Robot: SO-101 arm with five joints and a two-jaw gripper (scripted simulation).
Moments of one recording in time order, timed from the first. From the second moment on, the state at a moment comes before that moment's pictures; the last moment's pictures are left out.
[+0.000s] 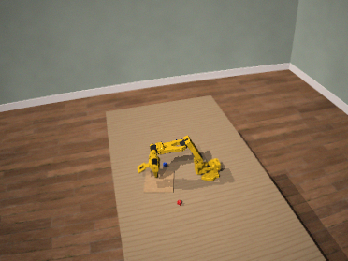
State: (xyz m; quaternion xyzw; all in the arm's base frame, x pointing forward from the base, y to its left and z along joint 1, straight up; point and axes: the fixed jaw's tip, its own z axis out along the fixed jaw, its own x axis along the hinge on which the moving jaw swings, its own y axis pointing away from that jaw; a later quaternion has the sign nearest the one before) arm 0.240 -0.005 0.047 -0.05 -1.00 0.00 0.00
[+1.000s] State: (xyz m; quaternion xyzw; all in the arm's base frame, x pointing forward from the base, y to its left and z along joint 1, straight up) arm 0.241 -0.005 0.038 -0.05 -1.00 0.00 0.00
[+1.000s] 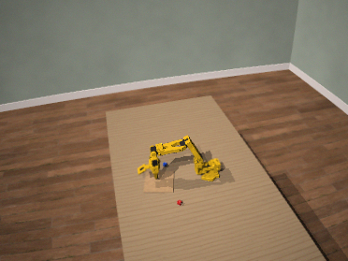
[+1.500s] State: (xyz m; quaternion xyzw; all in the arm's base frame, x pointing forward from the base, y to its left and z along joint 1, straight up) arm 0.242 -0.005 0.034 -0.05 -1.00 0.00 0.00
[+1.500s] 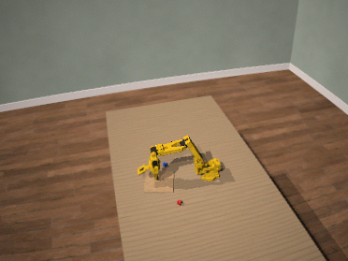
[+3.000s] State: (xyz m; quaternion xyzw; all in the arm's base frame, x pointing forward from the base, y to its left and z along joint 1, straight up) arm 0.245 -0.005 0.023 -0.05 -1.00 0.00 -0.02
